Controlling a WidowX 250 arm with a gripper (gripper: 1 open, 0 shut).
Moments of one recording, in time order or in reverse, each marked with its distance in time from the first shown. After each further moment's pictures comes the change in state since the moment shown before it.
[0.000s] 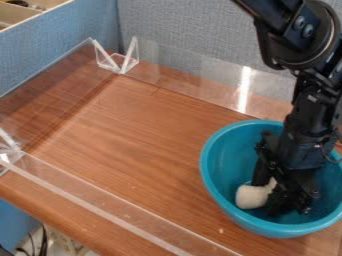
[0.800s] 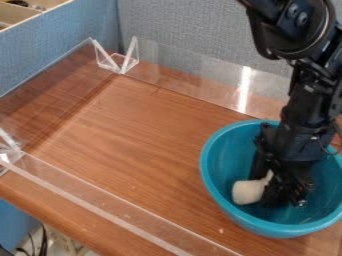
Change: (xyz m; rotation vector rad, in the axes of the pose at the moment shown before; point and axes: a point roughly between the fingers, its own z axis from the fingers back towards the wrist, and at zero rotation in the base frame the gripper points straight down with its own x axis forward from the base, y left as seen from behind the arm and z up) arm -0.004 0.004 0.010 0.014 -0.014 -0.045
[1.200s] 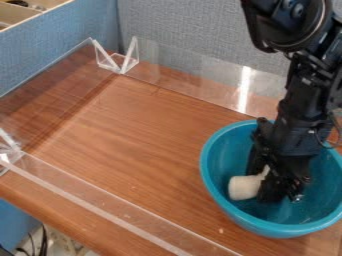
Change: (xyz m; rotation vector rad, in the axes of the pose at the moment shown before) arm -0.006 0.002 0.013 0.001 -0.003 0.004
